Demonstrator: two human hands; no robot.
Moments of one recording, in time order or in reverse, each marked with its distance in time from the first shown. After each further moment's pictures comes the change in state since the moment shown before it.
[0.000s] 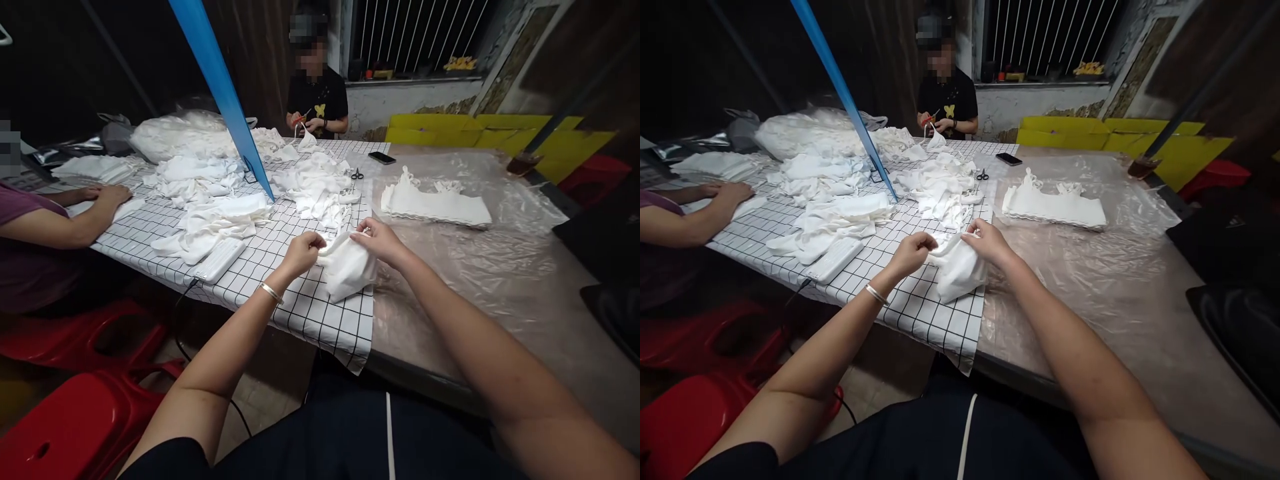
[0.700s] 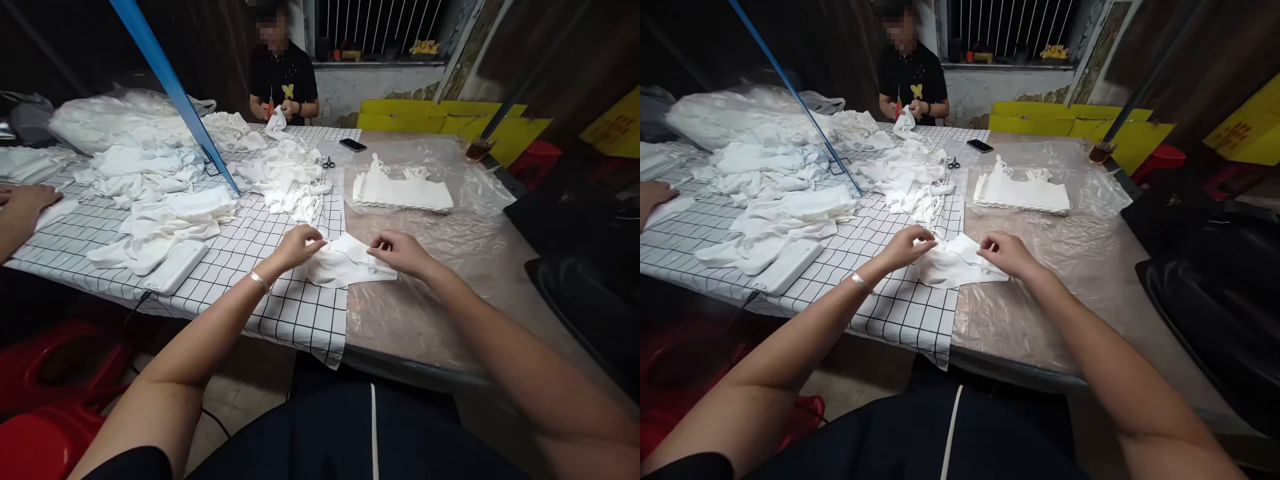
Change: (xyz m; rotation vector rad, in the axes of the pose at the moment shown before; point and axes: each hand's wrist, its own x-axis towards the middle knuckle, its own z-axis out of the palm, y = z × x) left_hand 0.024 0.021 0.030 0.174 -0.267 0.096; right_hand -0.049 0.070 -0.066 -0.304 -0.033 -0.070
